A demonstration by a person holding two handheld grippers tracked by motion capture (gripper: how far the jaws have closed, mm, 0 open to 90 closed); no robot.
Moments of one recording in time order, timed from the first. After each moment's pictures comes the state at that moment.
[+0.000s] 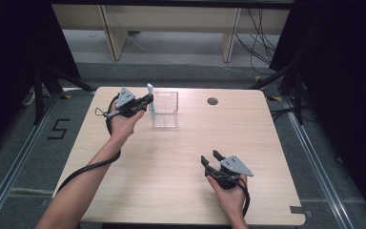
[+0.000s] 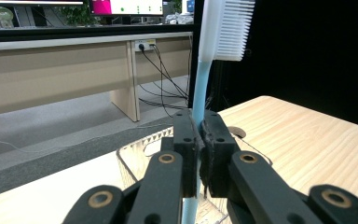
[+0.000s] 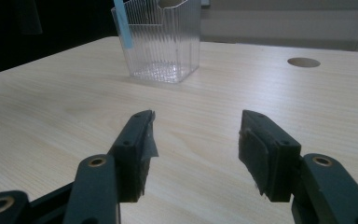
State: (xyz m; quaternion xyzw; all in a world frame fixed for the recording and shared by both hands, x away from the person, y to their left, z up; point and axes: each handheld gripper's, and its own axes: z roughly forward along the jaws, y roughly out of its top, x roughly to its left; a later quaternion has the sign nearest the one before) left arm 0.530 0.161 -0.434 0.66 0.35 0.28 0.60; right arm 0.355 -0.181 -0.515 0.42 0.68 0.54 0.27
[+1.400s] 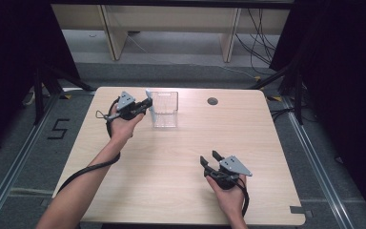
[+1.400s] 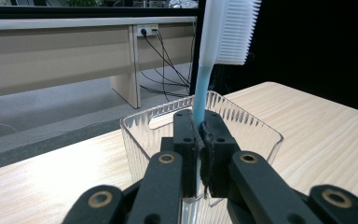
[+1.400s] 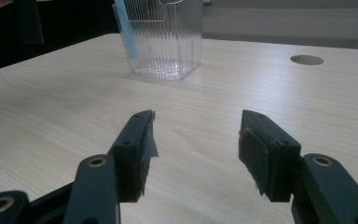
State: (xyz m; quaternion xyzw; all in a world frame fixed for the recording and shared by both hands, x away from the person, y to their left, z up) left arm 0.532 0.165 -0.451 0.67 0.36 0.27 0.59; right arm 0.355 -0.179 -0.517 0.43 0.68 0.54 0.27
